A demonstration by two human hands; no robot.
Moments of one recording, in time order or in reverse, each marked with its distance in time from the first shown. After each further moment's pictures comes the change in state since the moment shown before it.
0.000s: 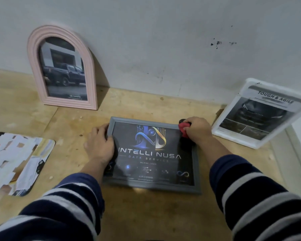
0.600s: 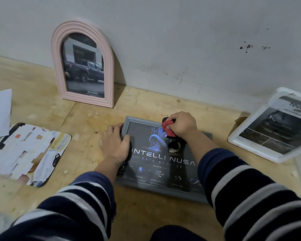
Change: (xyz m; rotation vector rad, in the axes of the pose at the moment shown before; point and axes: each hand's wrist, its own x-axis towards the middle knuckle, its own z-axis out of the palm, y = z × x) left_hand -0.002 0.000 0.003 -0.030 -0.011 -0.002; right_hand 0.021 -0.087 0.025 0.056 -0.136 -0.175
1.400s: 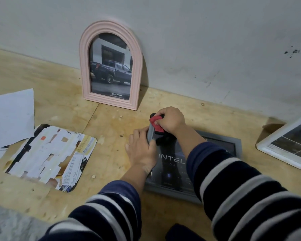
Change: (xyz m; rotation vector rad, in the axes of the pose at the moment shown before) left_hand 0.001 -0.005 0.001 -0.088 -0.024 0.030; right_hand 0.036 -0.104 0.052 0.117 -0.057 -0.076
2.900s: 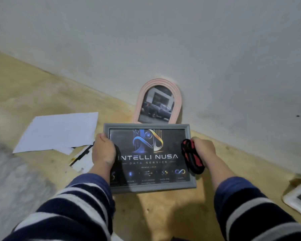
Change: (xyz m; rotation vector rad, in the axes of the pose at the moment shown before) left_hand 0.012 -0.099 -0.199 -0.323 0.497 -0.417; right_hand -0.054 -0.055 -0.035 0.474 0.148 0.312
